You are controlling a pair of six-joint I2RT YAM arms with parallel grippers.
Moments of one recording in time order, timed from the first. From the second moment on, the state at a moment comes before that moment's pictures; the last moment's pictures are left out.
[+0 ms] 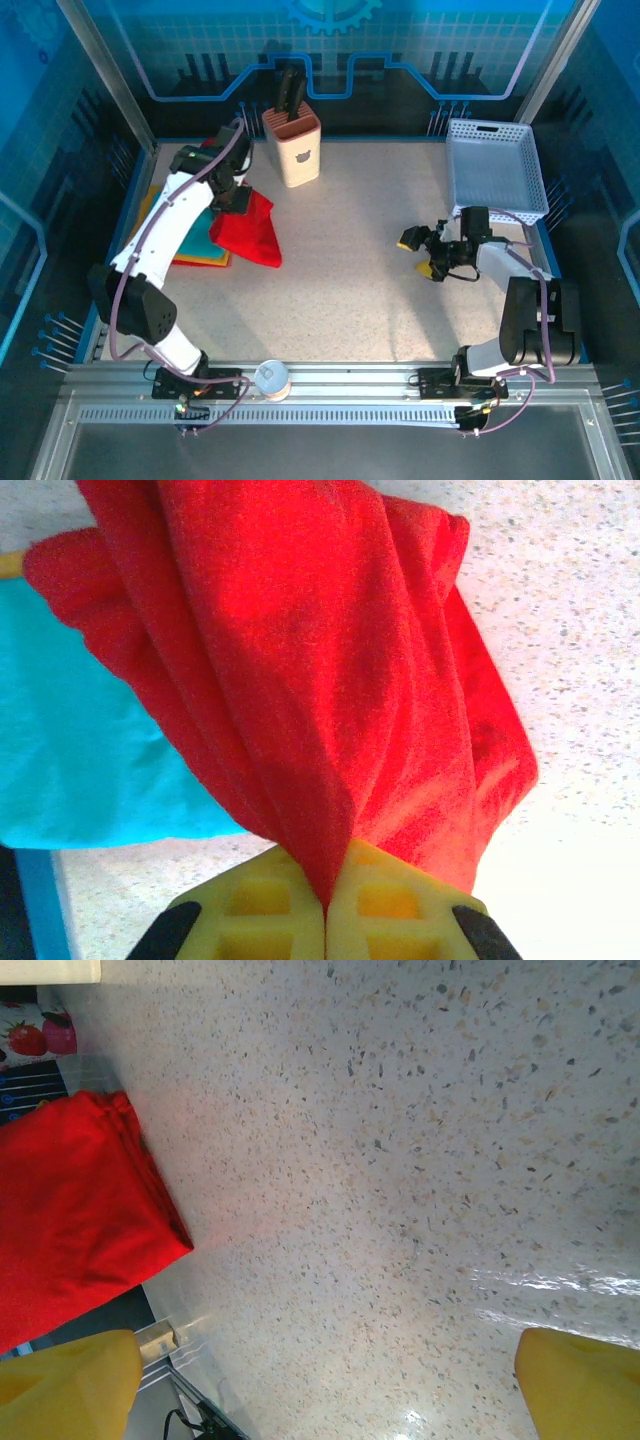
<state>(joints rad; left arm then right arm) -0.26 1.61 1.70 -1.30 -0.26 -0.10 -0.08 1.45 0.73 -0.42 -0.77 0.60</state>
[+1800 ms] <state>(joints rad) 0.08 1.62 1.80 -1.24 -0.30 0.15 -0.08 1.46 0.78 -0.54 -0.77 0.55</state>
